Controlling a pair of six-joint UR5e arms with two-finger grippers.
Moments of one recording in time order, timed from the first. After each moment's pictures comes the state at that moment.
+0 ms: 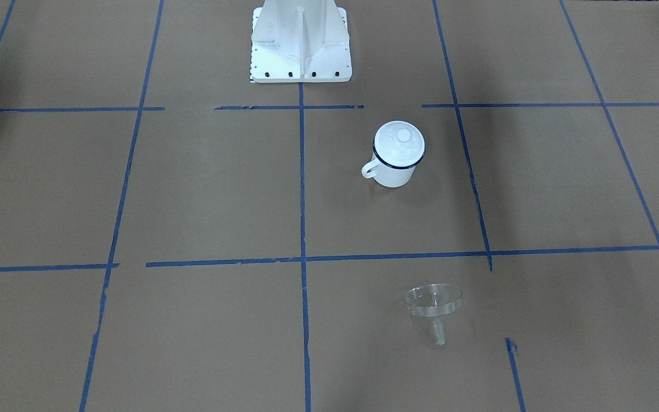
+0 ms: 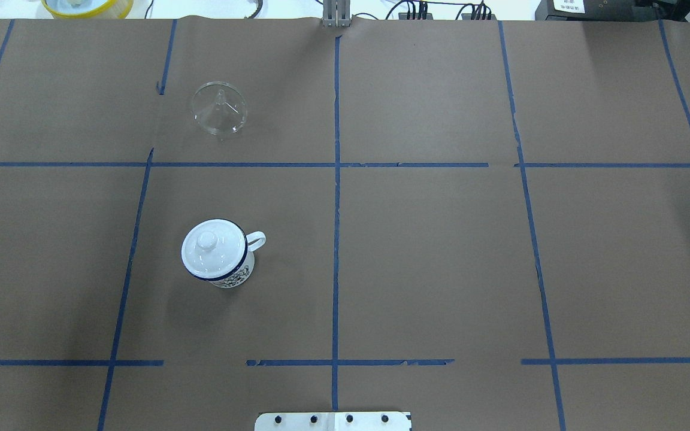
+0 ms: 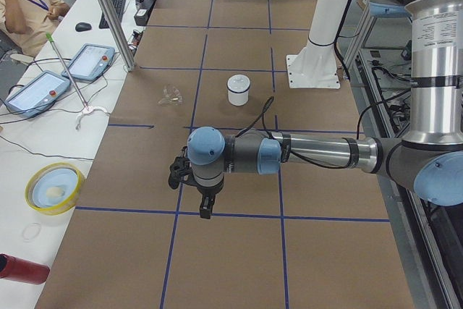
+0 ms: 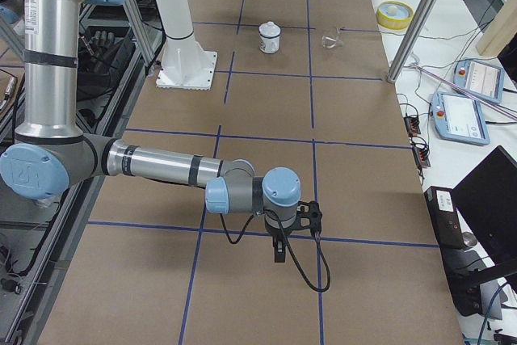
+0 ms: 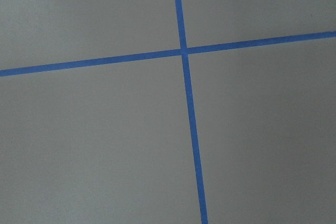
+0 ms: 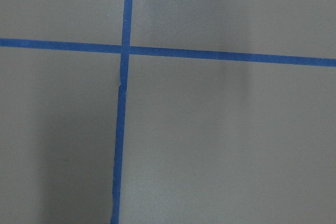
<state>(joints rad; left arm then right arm) -1.61 -1.48 -1.74 -1.52 -2.38 0.15 1.56 -1.68 1.56 -1.39 2.29 0.01</state>
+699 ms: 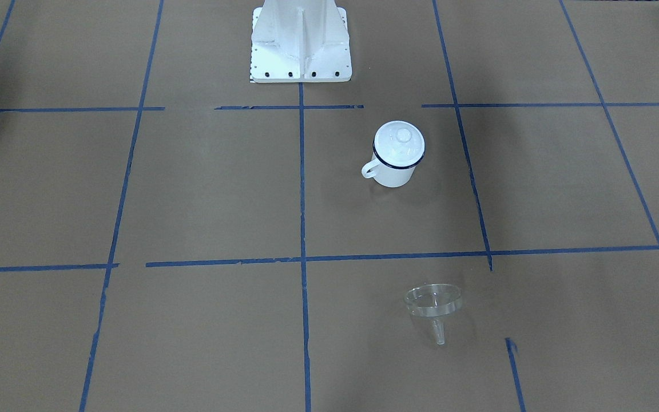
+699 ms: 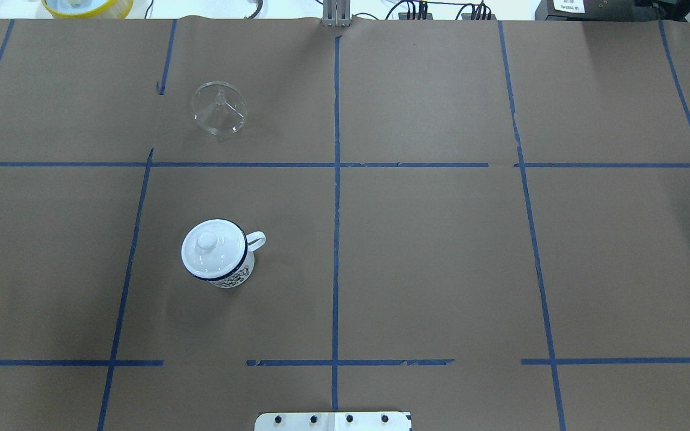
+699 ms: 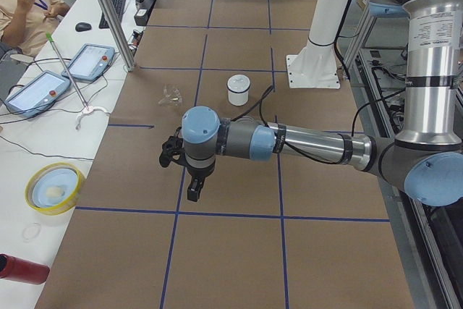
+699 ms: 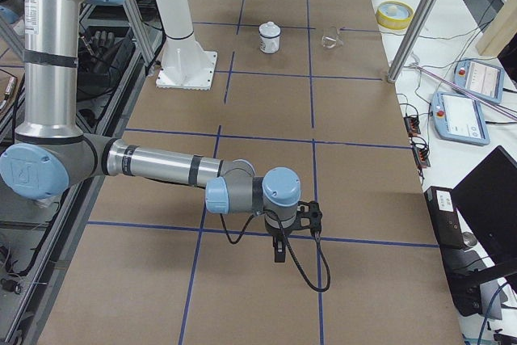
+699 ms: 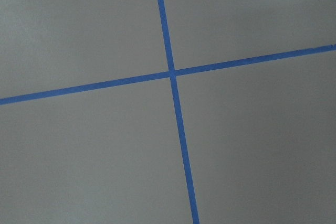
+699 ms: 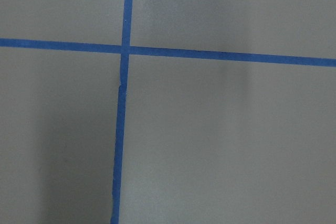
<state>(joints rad) -1.60 -1.53 -1.81 -1.57 -2.39 0.14 1.56 -1.68 1.56 -1.39 2.29 0.01</state>
